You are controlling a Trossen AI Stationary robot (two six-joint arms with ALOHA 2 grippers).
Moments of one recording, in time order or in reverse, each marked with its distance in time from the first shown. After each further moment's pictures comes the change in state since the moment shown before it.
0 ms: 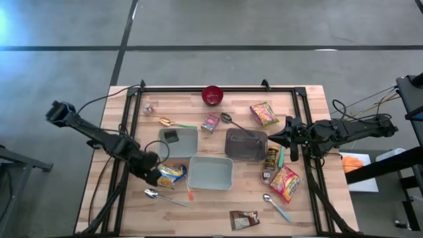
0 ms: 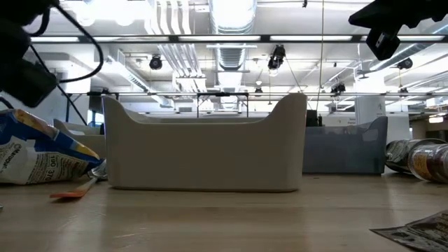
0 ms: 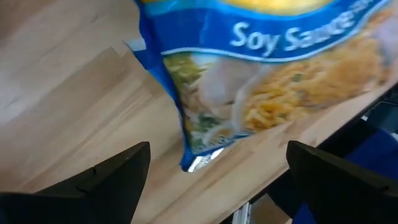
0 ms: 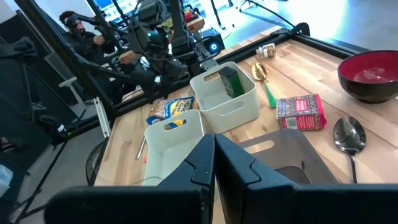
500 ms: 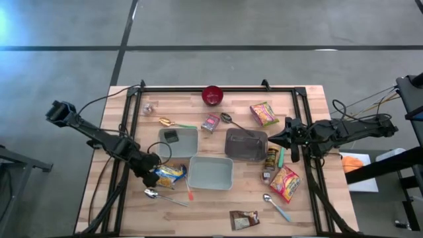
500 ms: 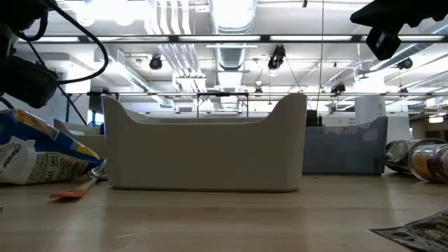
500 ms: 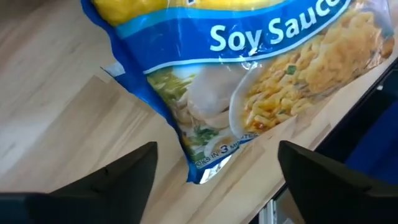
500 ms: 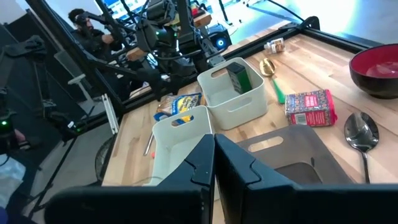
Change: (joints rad) left arm -0.004 0.000 -0.022 0.033 -0.009 0.192; right arm 0.000 0.000 0.000 0.000 -0.029 0.014
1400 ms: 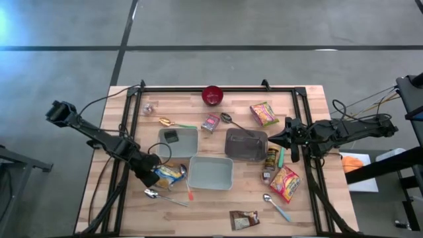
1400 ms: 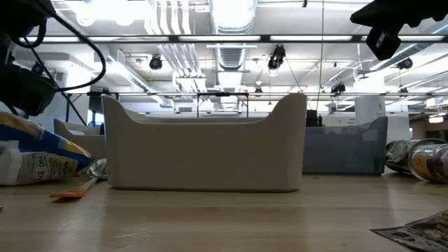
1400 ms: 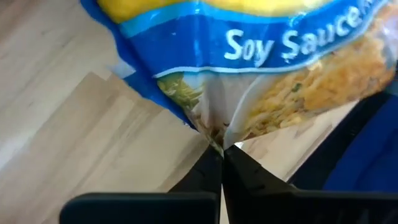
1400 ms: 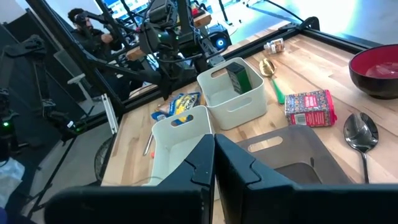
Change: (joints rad) left arm 0.000 0.000 -0.034 0.074 0.023 -0.029; right arm 0.000 0.000 0.000 0.000 0.001 -0.003
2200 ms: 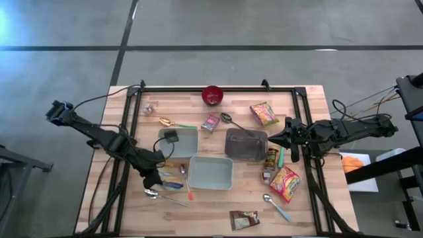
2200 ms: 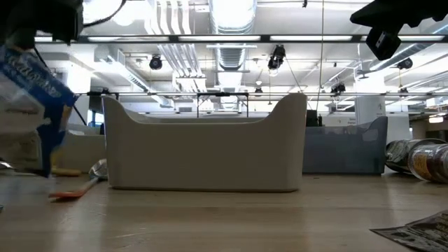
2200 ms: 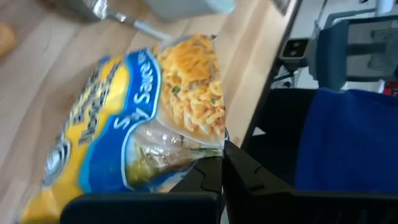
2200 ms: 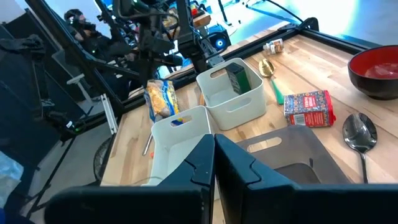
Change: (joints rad) left arm 0.000 0.000 0.276 -0.040 -0.141 0.214; right arm 0.000 0.000 0.000 0.000 0.003 -0.001
